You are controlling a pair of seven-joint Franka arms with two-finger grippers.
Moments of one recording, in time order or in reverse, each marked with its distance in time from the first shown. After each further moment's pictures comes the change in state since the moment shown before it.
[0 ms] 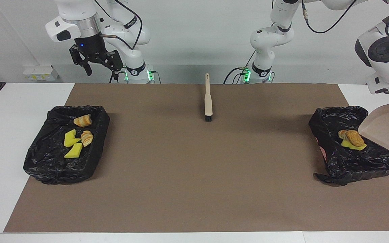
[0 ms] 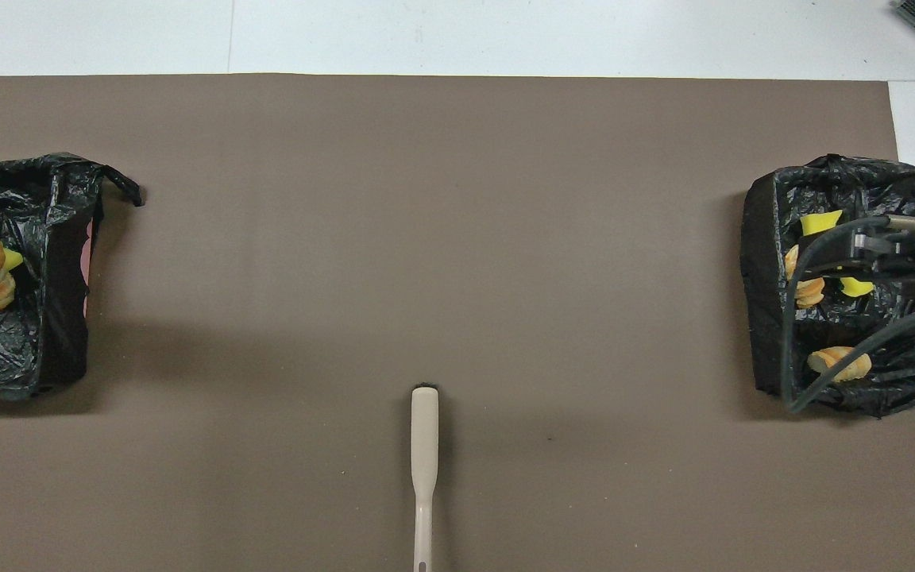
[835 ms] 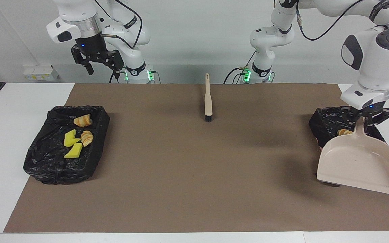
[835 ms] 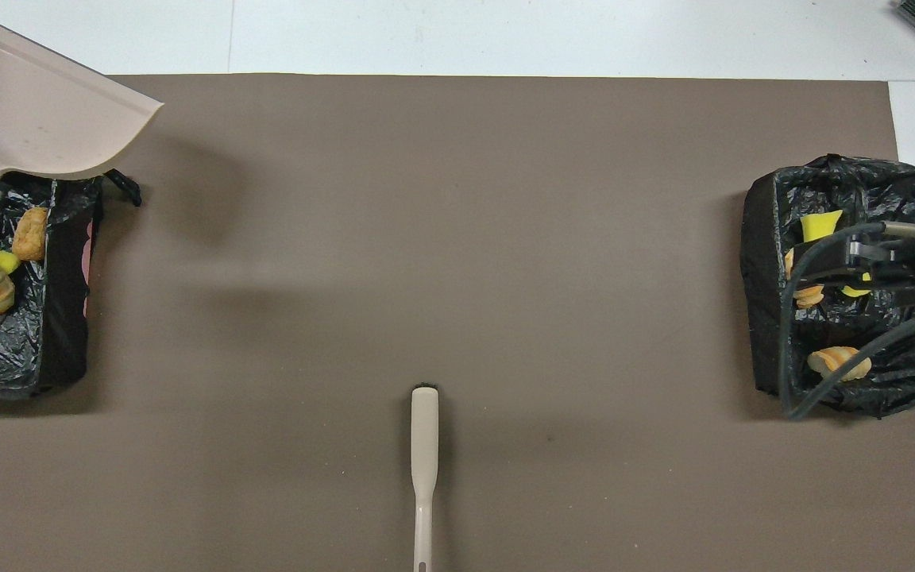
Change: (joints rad) left arm -0.116 0.032 -0.028 0.037 -0.738 -0.020 -0.756; right arm -0.001 0.001 0.003 0.000 0.018 -0.026 0.000
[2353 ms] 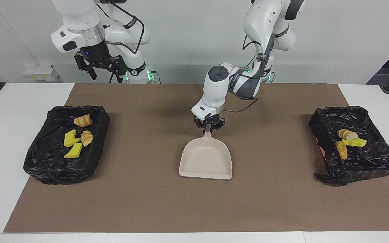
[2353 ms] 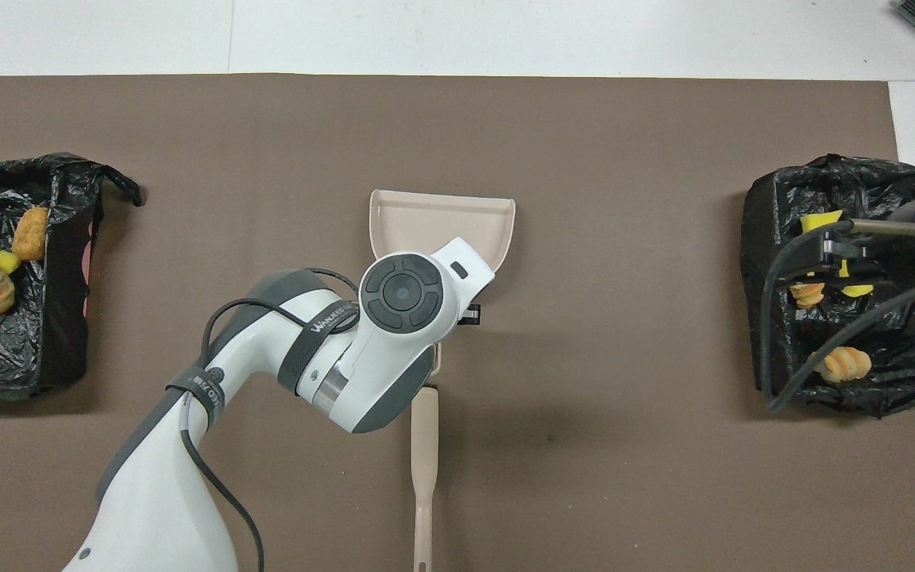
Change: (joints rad) left arm -0.654 0.142 -0.009 -0.307 -0.249 0.427 -0.897; right arm 0.005 0.025 0.008 -0.007 0.004 0.005 -0.023
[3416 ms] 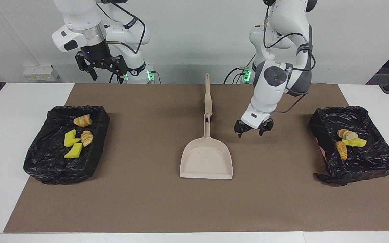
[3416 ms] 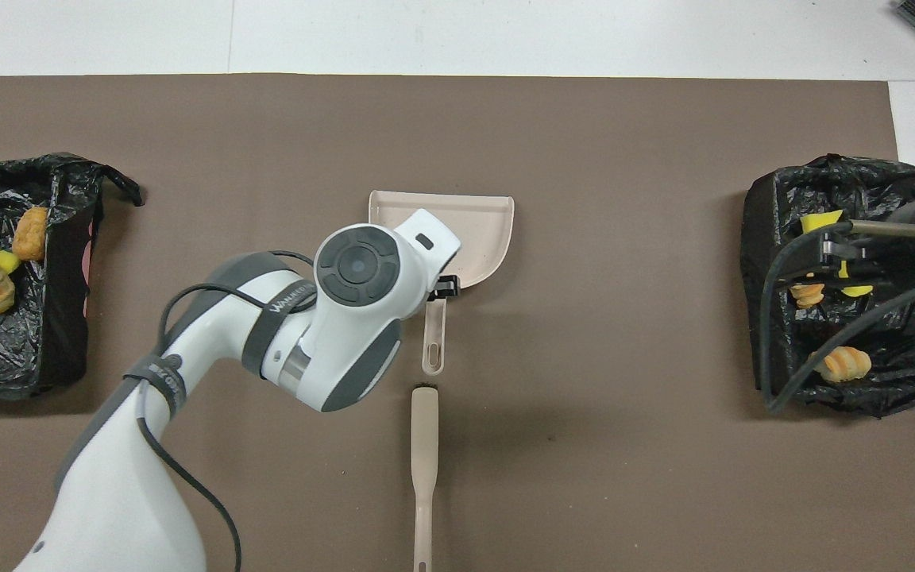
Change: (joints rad) left arm 0.309 -0.126 0.044 0.012 -0.011 -0.236 0.253; right arm 0.002 -0.001 0.003 -0.003 0.000 0.019 -0.003
